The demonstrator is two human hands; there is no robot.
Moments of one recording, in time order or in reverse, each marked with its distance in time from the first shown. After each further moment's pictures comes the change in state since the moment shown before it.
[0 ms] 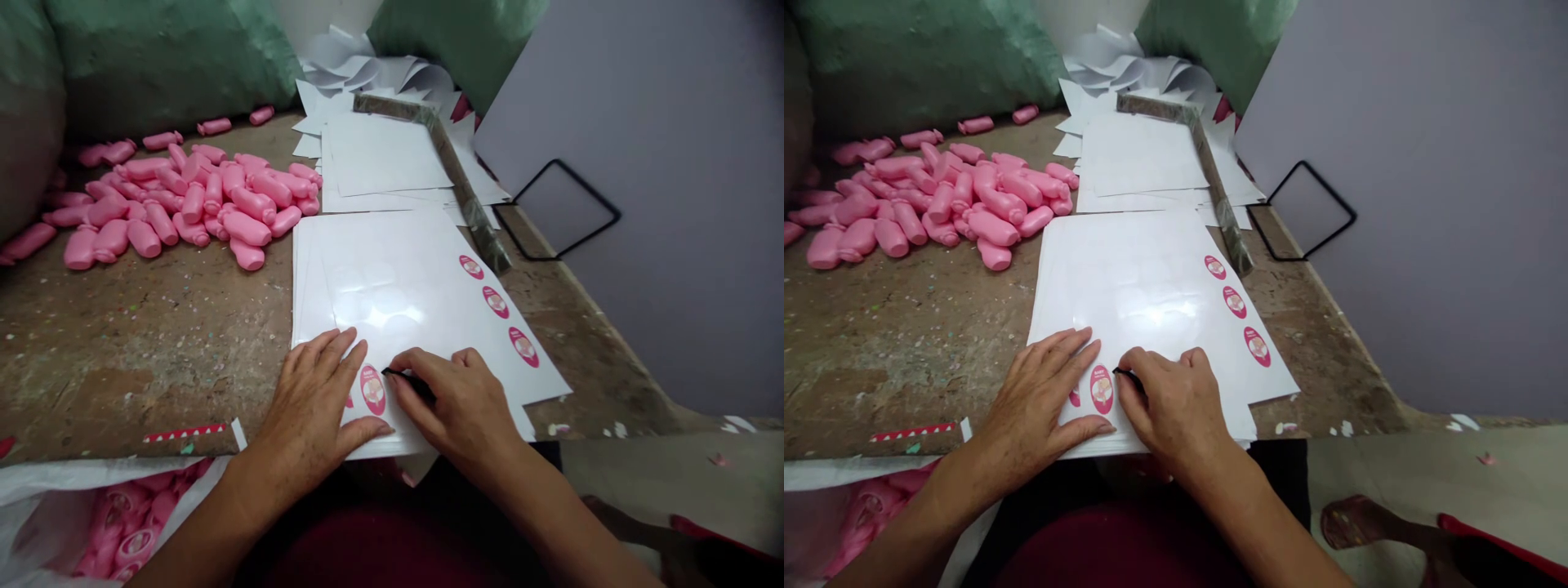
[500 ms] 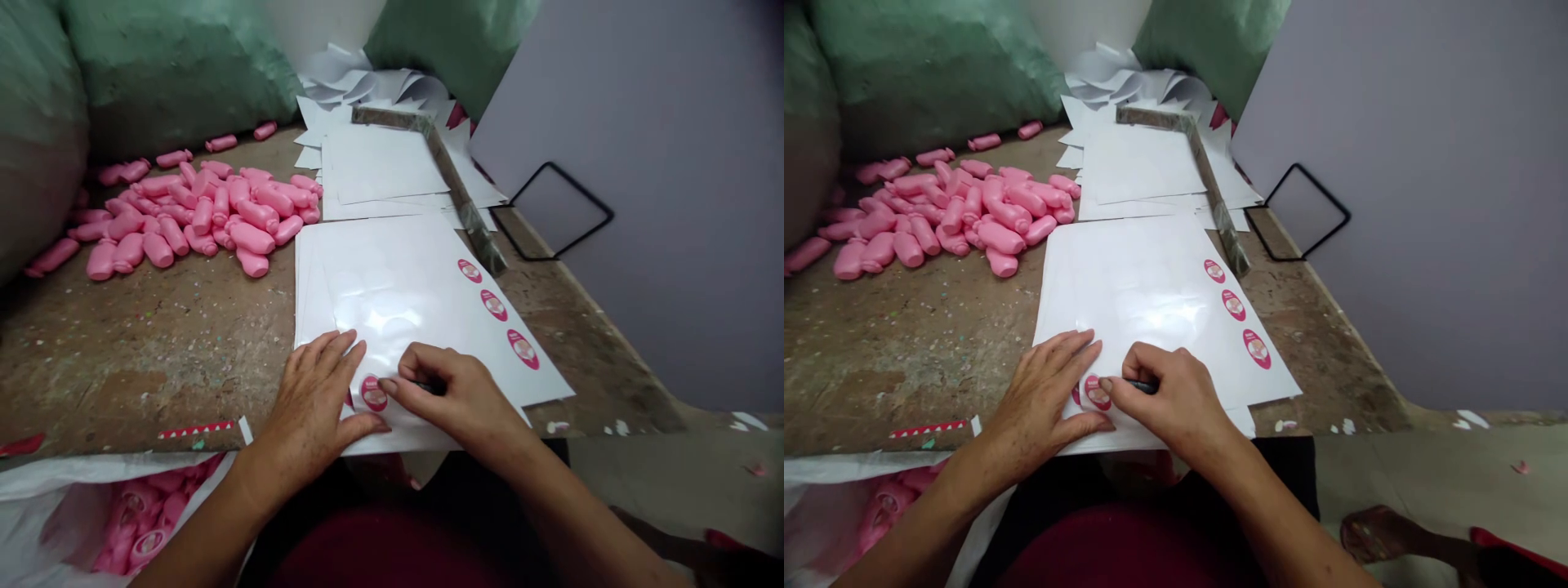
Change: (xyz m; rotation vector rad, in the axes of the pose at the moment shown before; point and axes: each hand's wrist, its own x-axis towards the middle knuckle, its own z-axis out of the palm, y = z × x) left_hand 0.001 -0.002 0.000 -0.080 -0.036 -0.066; right_hand 0.014 -0.005 -0.012 0.453 -0.222 0.354
